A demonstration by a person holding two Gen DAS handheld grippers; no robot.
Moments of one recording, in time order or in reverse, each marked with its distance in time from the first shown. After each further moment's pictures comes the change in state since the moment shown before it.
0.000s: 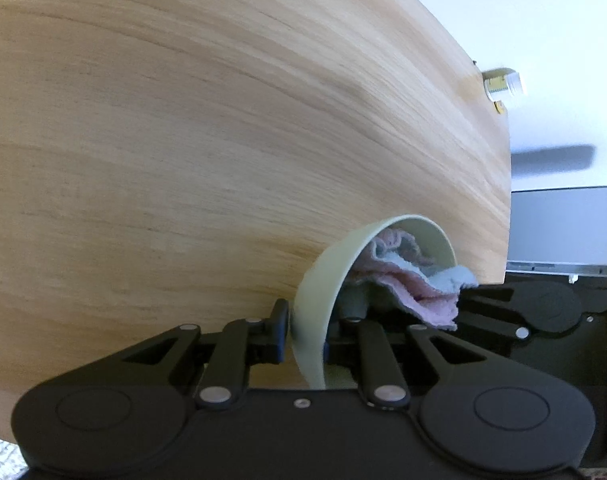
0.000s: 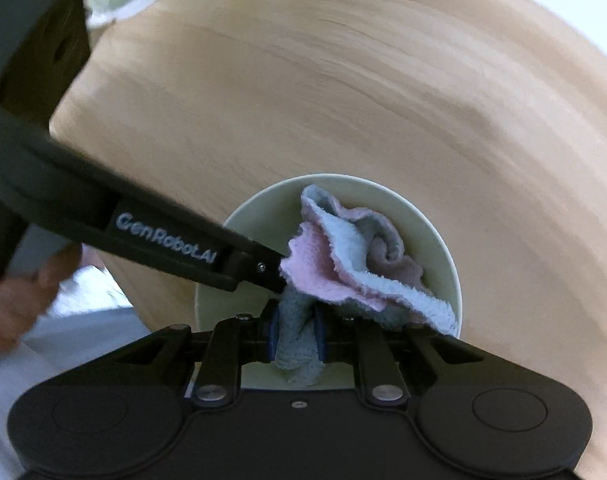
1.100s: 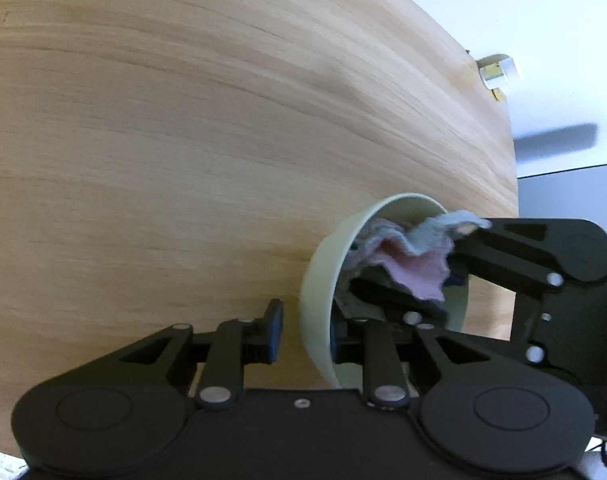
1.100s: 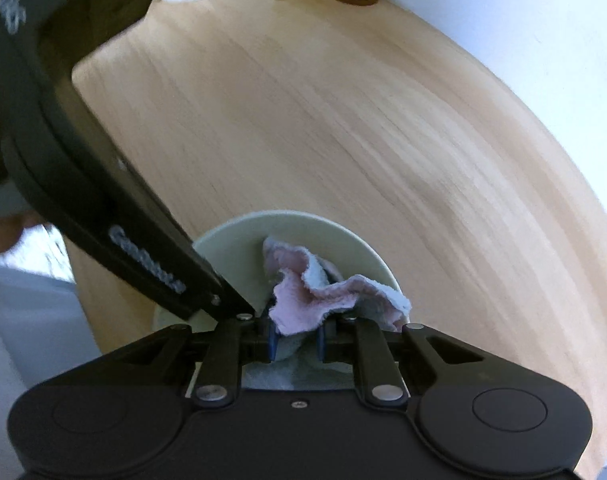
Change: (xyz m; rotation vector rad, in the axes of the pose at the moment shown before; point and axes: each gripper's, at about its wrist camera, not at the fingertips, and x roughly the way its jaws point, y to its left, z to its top) left arm -0.007 -0.005 -0.007 0.057 -0.018 0.040; right arm -0.003 0.003 0.022 -0.275 -0.128 -0.146
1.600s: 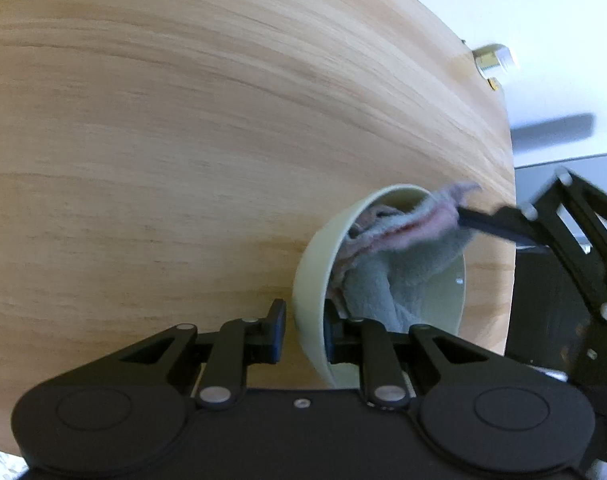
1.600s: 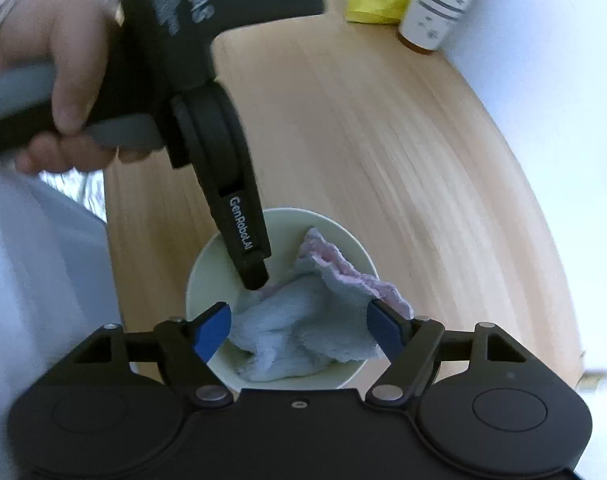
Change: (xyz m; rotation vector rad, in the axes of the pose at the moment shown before) left arm 0.002 -0.003 -0.005 0.041 0.028 -0.014; right arm -0.031 0.037 -0.002 -0.379 -0.002 -0.078
